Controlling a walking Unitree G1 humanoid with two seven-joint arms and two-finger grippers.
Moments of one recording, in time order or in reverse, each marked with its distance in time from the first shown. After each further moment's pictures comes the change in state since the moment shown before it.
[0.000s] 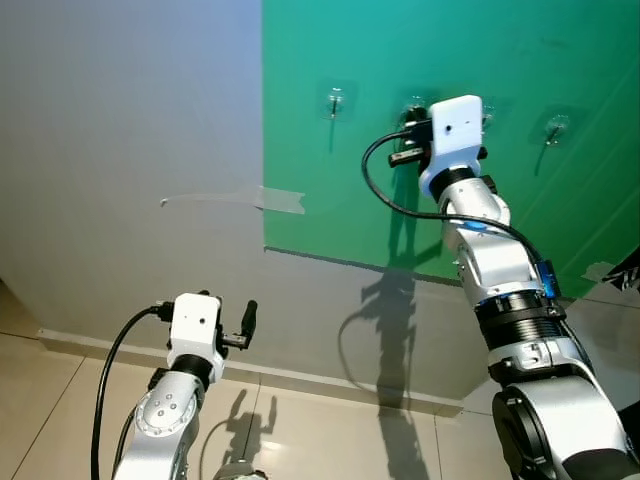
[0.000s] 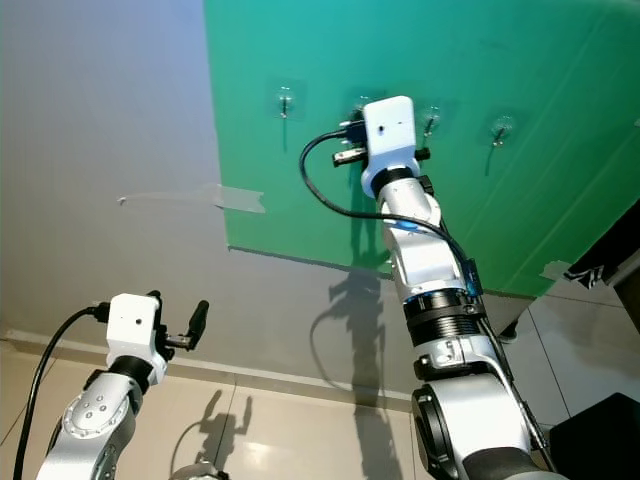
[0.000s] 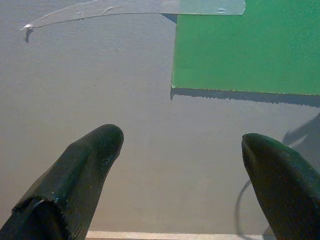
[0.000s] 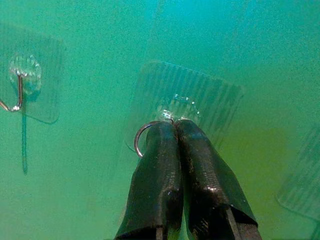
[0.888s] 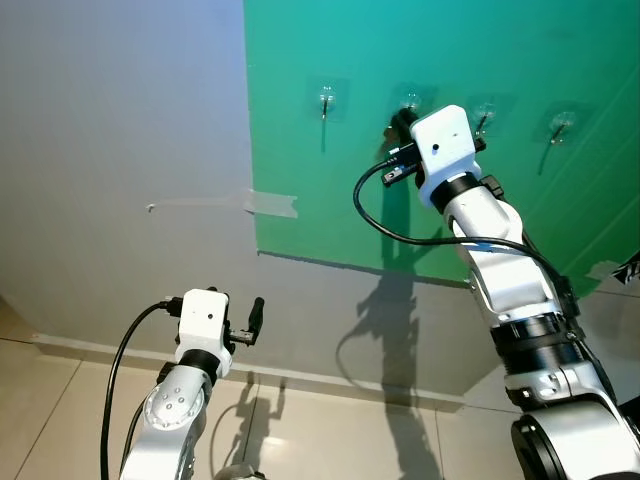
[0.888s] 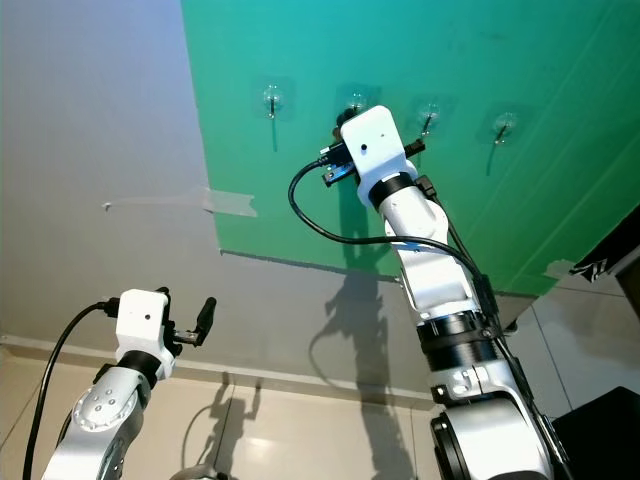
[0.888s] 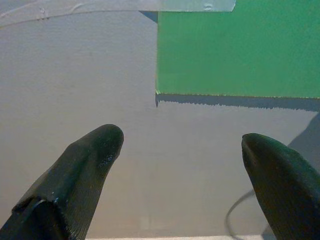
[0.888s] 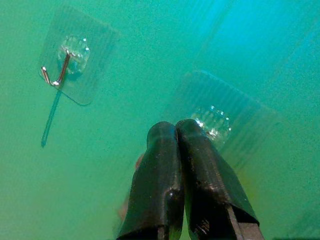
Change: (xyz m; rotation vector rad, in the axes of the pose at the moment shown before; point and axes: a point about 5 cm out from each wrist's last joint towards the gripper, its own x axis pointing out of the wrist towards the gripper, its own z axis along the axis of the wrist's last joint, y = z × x) left arm 0.006 -0.005 0.002 -0.003 -0.006 -0.017; right arm -0.019 0.012 0.014 -0.229 -0.112 0.173
